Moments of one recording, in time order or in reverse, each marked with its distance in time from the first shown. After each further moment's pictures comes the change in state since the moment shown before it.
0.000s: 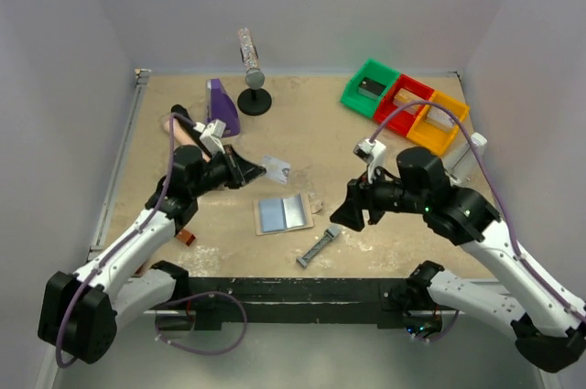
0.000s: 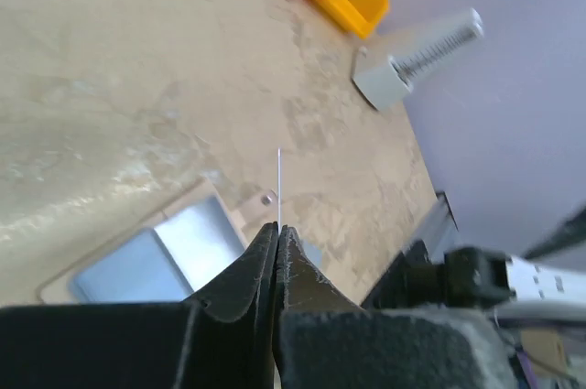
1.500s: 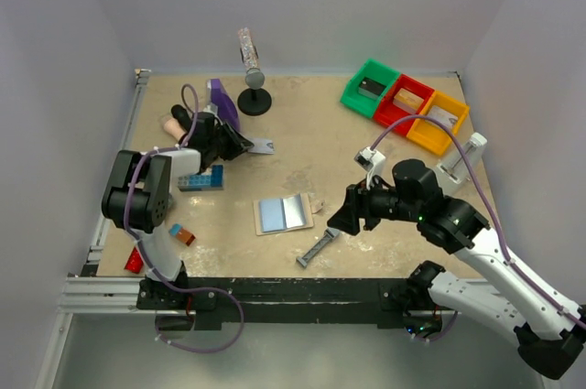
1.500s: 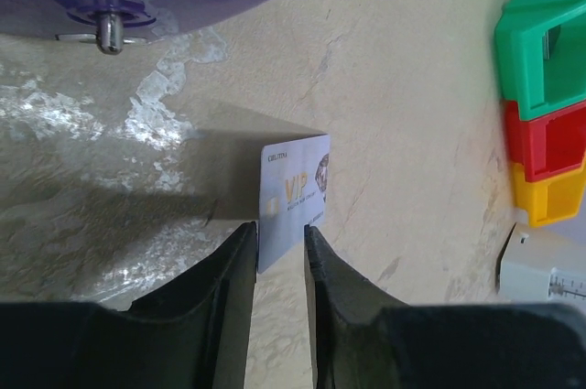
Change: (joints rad) left arm 0.230 0.877 0.376 0.127 -0.181 -0.102; right arm 0.002 -0.115 -0.192 0.140 0.052 0.135
